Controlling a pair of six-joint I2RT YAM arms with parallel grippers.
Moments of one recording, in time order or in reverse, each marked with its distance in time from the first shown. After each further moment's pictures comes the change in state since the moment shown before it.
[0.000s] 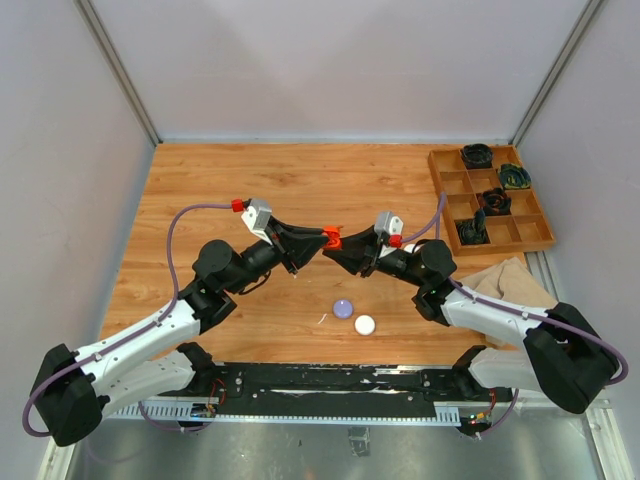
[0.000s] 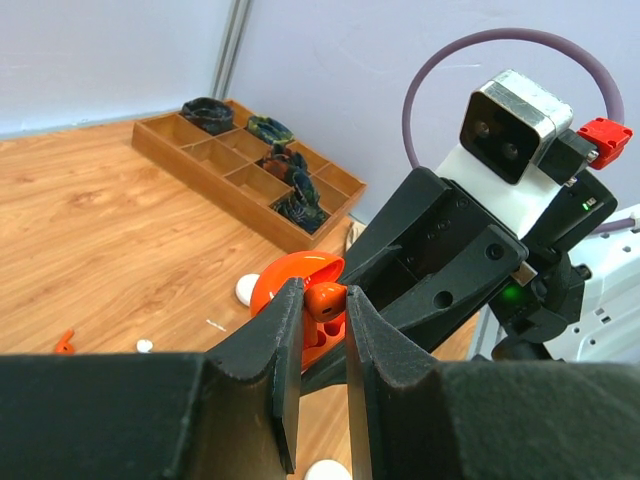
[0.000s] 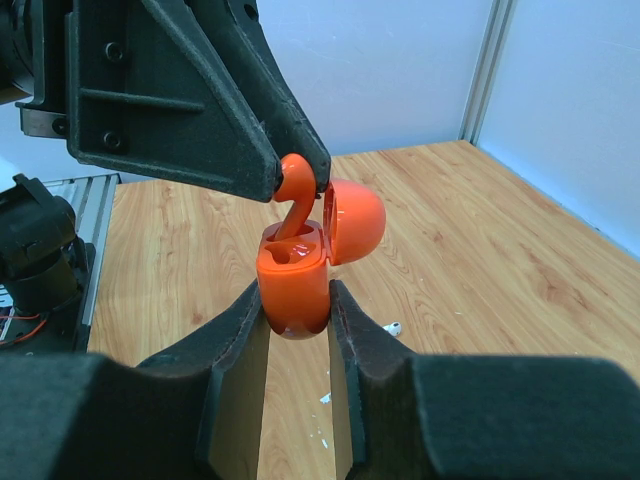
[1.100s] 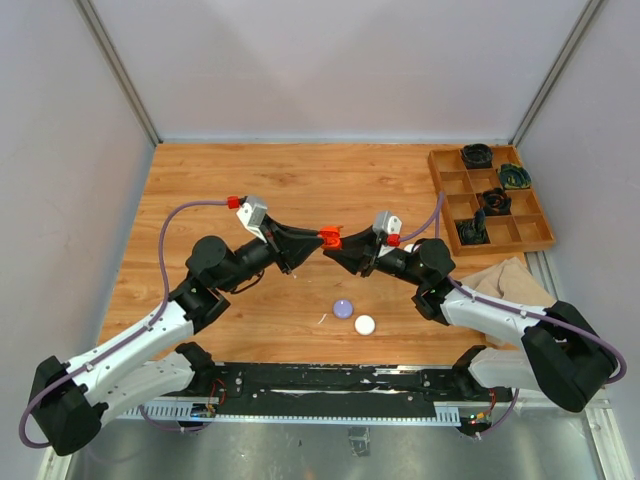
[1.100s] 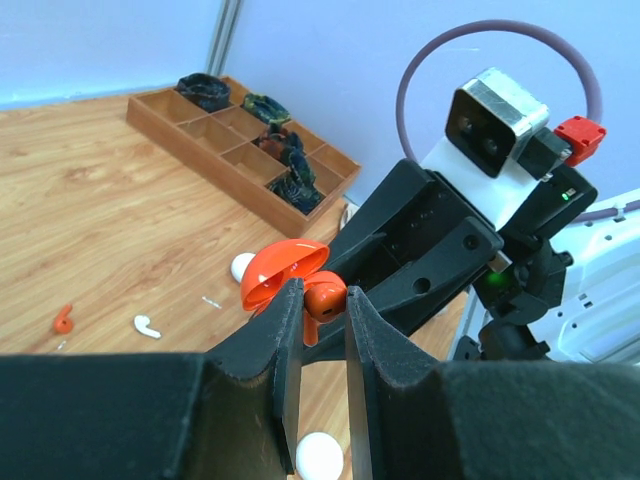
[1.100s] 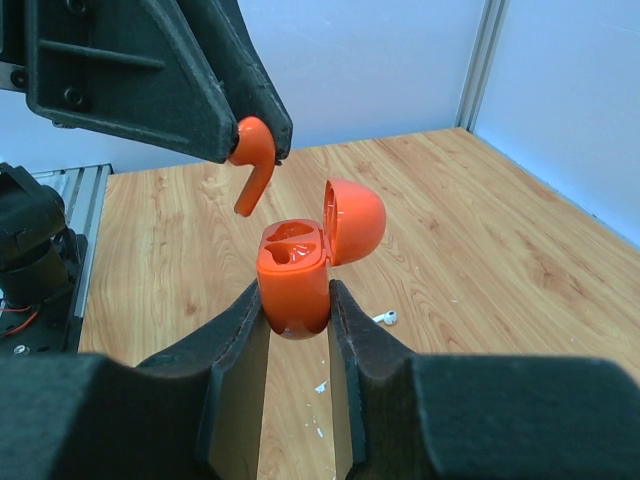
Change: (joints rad) left arm 0.047 -0.053 0.033 -0.142 0.069 -0.028; right arm -0.008 0.011 0.000 -0.021 0.000 -0.015
